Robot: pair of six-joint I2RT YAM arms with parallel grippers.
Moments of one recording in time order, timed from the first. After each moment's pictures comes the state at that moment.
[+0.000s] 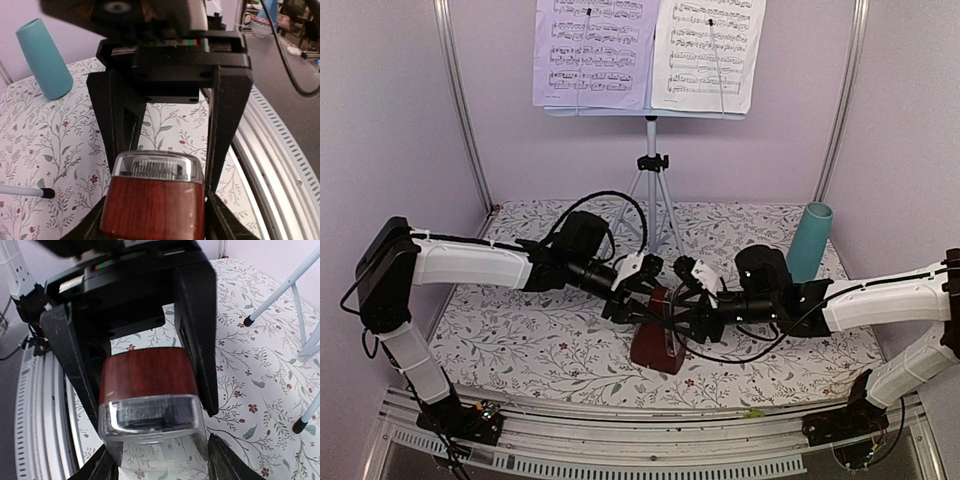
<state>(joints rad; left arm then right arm) -0.83 1.73 1.07 0.00 0.82 0.57 0.98 1.40 0.72 0.22 -0.18 -0.01</state>
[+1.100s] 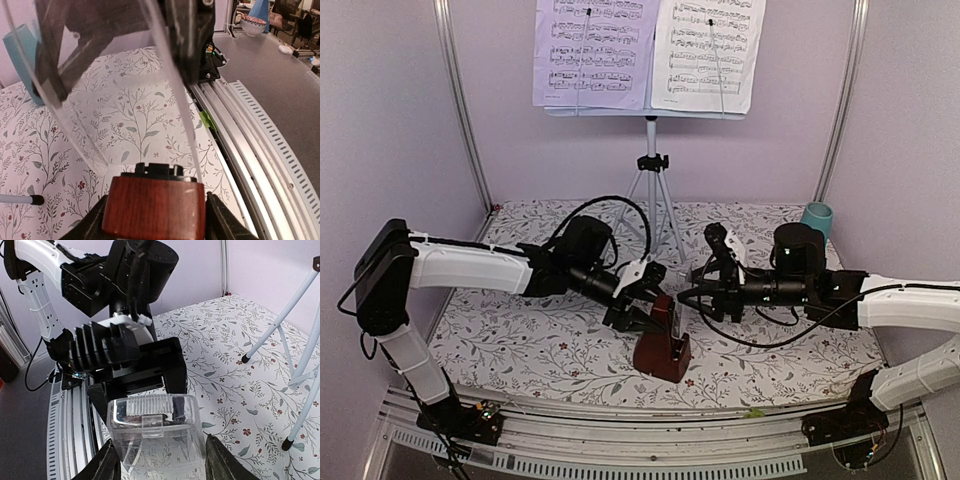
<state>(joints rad) -0.86 1.71 1.06 0.02 0.80 0.55 0.90 1.21 0.72 0.20 -0.35 0.07</state>
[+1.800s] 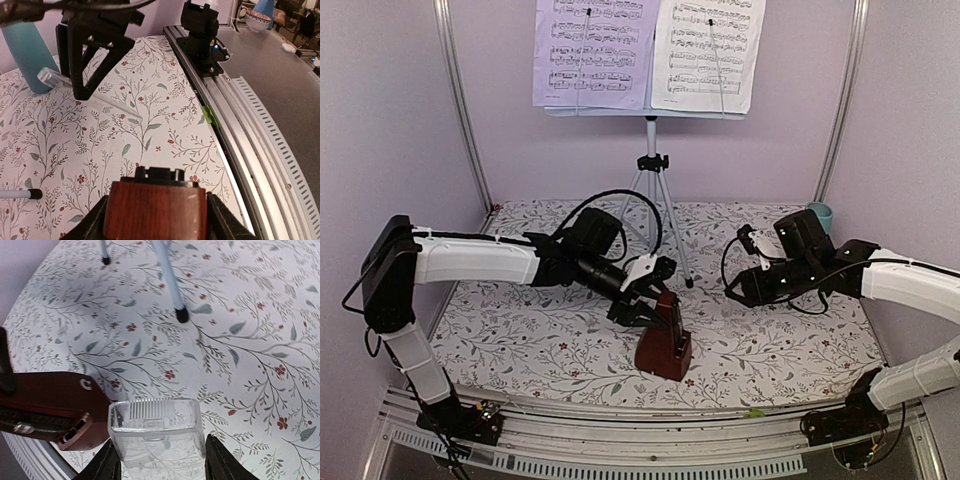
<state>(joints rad) -0.87 1.75 1.17 -0.13 0.77 0.55 0.67 1.21 0.86 -0.43 -0.13 0.25</state>
